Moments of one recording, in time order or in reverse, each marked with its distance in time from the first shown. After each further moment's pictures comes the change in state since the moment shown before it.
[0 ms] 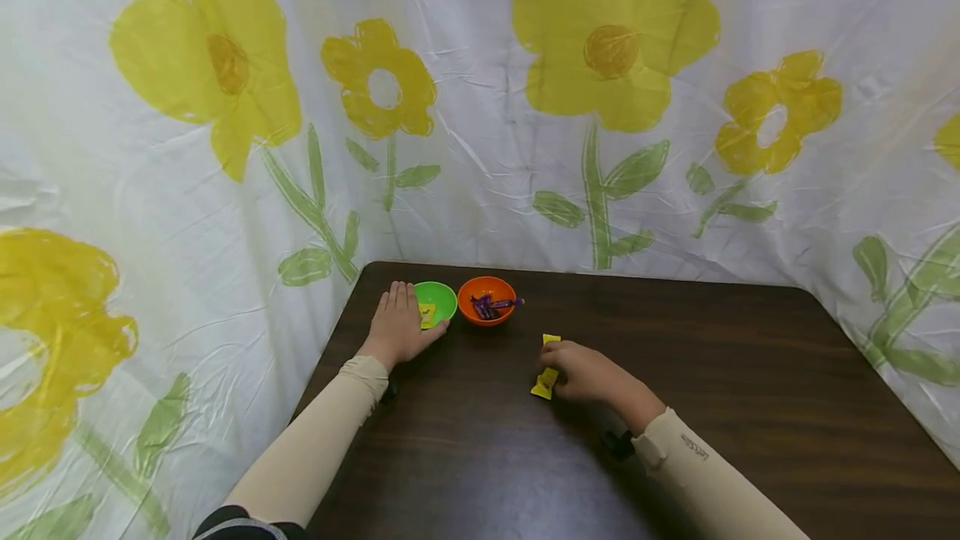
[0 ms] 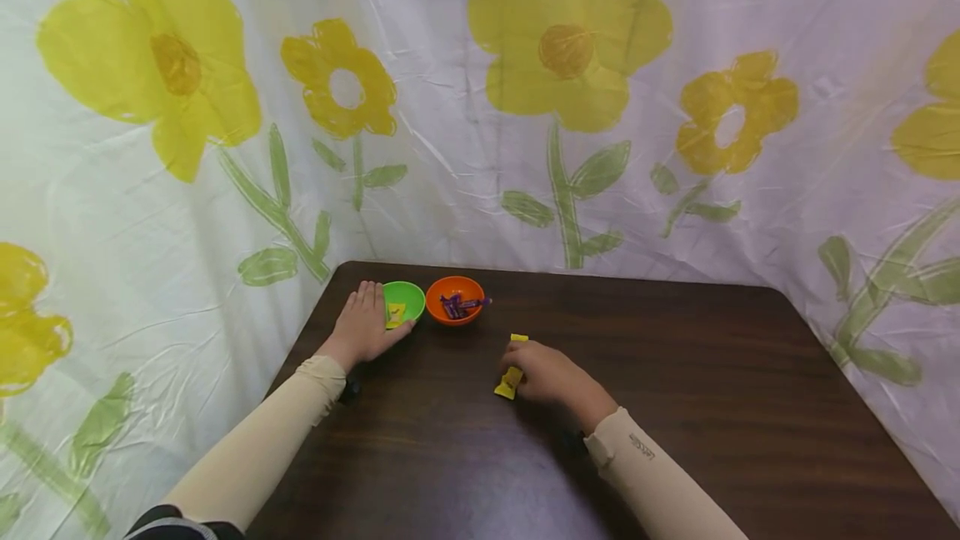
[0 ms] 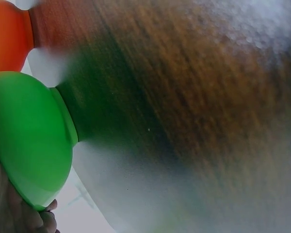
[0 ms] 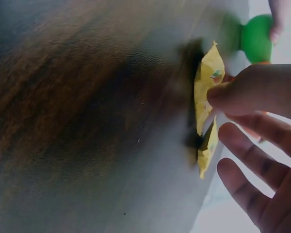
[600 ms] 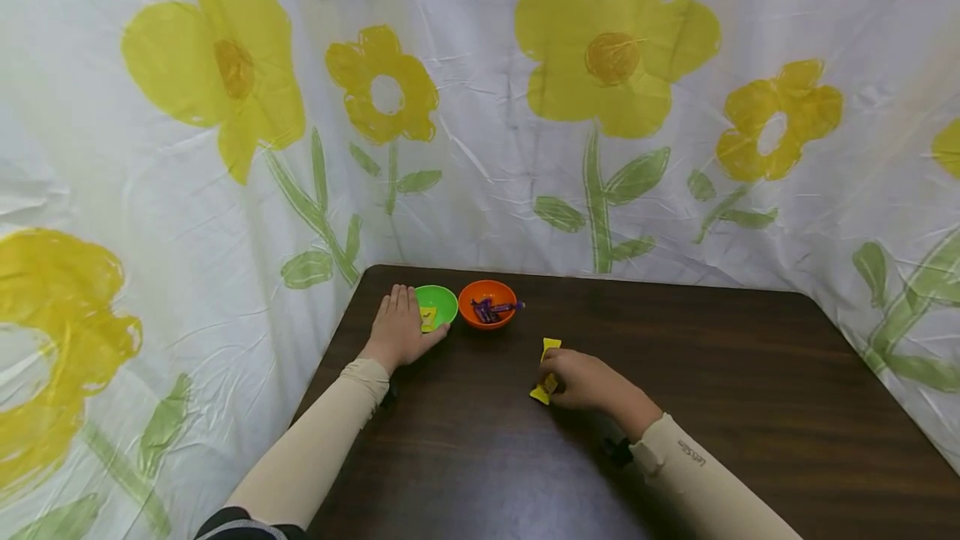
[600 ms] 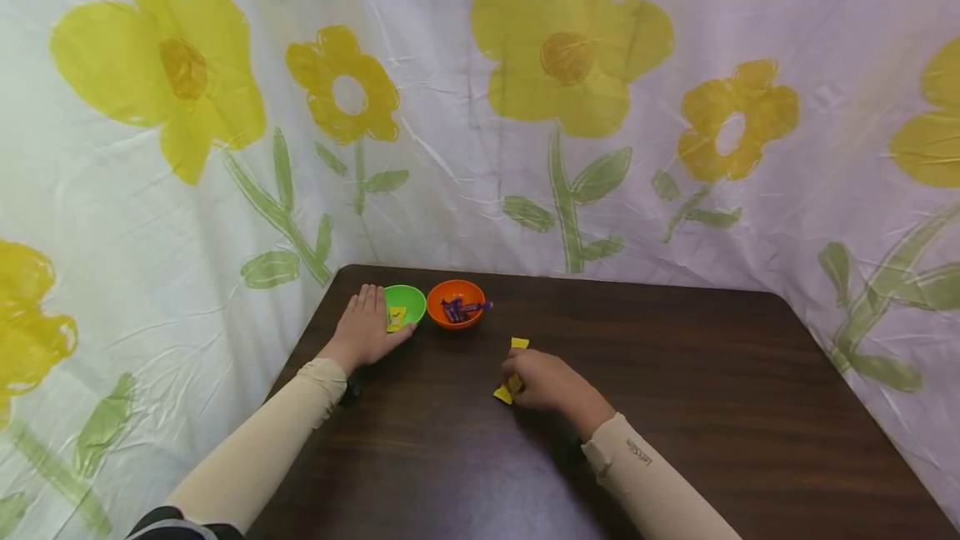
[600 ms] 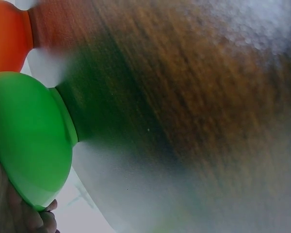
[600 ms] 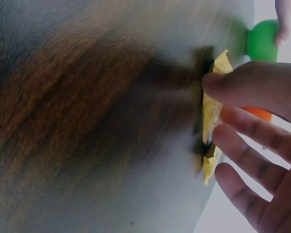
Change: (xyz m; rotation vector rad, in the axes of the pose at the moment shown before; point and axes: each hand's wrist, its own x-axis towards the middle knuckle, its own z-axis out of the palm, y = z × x) left_hand -0.002 0.000 -0.003 0.012 0.006 0.006; right_hand 0.000 -0.007 0.003 -0.019 -0.023 0.080
